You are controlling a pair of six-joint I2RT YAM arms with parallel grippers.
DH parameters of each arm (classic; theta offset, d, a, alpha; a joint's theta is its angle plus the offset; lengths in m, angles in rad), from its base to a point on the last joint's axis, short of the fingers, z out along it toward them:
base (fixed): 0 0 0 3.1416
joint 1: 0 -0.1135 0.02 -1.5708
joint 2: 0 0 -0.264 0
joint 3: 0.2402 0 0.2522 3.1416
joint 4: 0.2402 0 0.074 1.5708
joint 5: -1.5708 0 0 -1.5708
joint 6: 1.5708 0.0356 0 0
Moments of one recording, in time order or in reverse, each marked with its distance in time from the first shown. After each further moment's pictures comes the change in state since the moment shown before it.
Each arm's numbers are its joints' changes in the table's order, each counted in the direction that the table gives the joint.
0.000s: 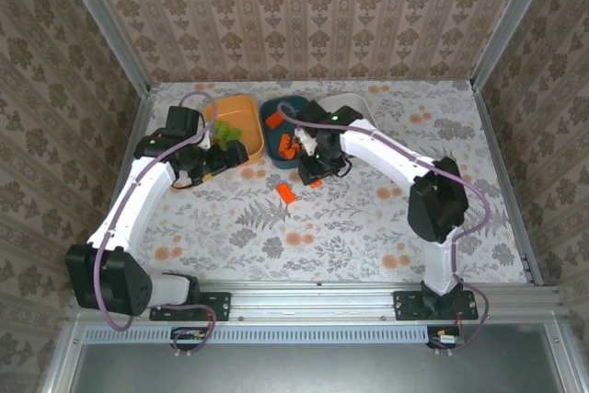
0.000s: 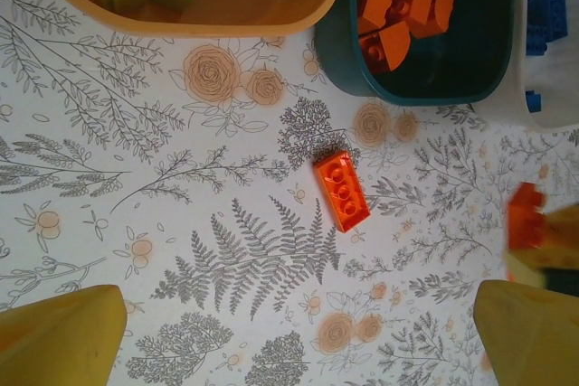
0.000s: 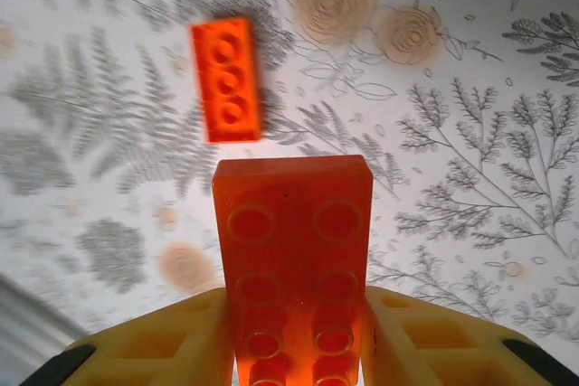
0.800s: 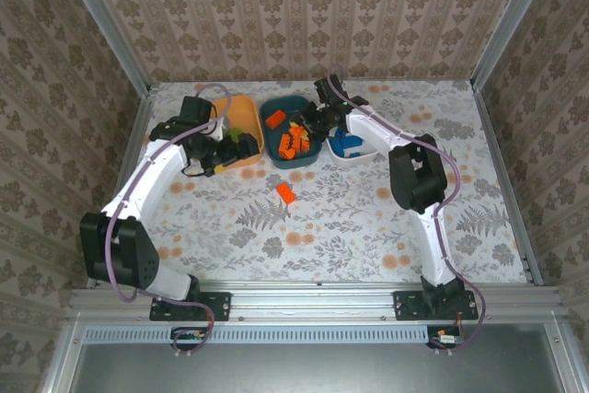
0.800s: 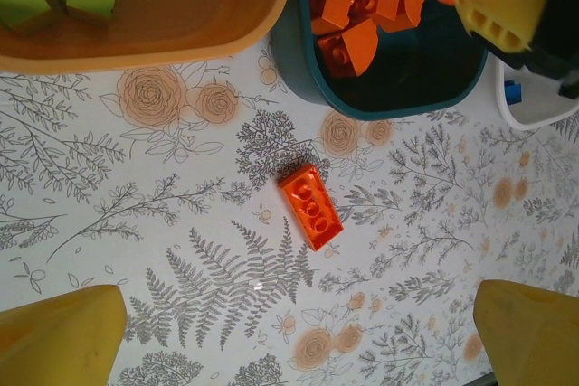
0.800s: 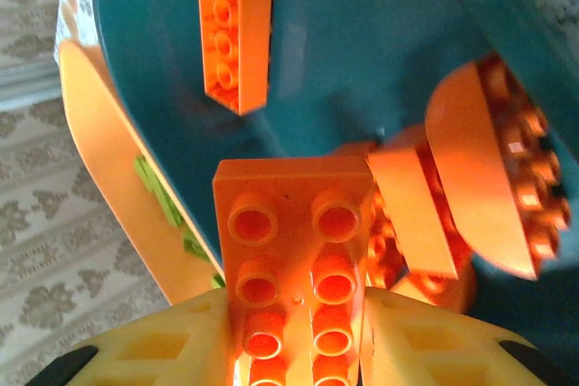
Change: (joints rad) left arm 0.032 -0.154 0.082 -0.039 -0.070 0.023; right arm 0.192 -0.361 0.188 -0.635 0.209 0.976
